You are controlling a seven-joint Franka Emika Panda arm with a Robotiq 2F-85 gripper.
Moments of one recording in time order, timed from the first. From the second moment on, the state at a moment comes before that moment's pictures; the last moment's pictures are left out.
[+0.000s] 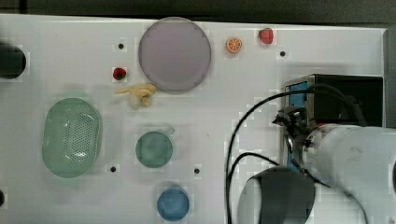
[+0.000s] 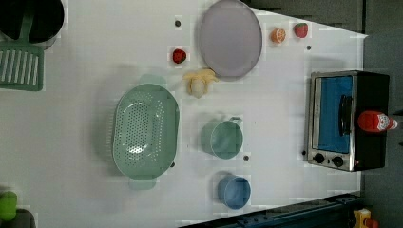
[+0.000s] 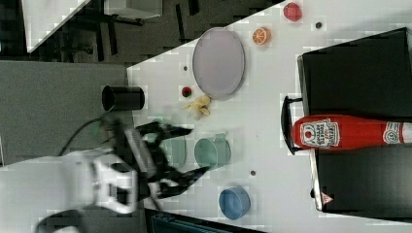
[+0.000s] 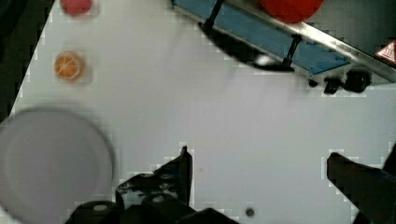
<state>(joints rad) -0.08 -0.24 -0.28 -2.08 -0.06 0.32 0.05</state>
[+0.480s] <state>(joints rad) -0.12 -0.08 -0.51 -2.08 -0.03 0.55 0.04</state>
